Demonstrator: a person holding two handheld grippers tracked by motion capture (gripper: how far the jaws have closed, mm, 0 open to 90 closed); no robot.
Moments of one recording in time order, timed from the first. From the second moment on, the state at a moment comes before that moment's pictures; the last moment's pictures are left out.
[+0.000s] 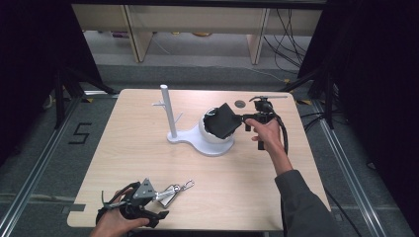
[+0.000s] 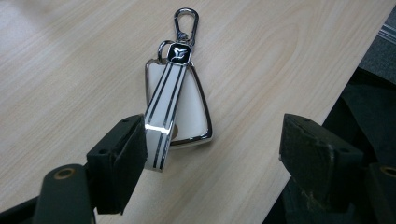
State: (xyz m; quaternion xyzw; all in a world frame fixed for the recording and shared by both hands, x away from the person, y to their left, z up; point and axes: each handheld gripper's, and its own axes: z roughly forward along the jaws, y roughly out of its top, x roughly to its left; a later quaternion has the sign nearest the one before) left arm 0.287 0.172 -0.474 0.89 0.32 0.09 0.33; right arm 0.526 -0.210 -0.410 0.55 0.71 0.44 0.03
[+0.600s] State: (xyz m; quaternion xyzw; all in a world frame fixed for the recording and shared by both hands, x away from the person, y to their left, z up) left arm 0.286 0.173 -0.473 0.89 0.32 0.09 0.33; right arm 0.476 -0.240 -0.416 0.53 0.72 0.45 0.06
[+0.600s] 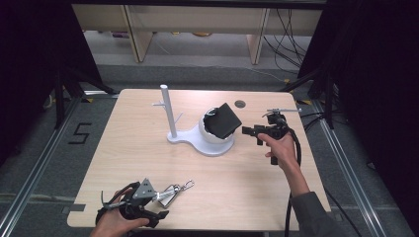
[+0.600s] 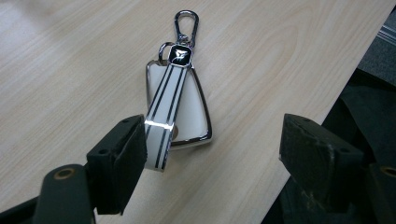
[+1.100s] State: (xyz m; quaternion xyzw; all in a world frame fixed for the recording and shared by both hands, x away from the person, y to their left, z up) left arm 0.285 0.174 -0.474 0.88 0.32 0.09 0.33; right arm 0.427 -0.236 -0.433 0.49 0.75 0.45 0.06
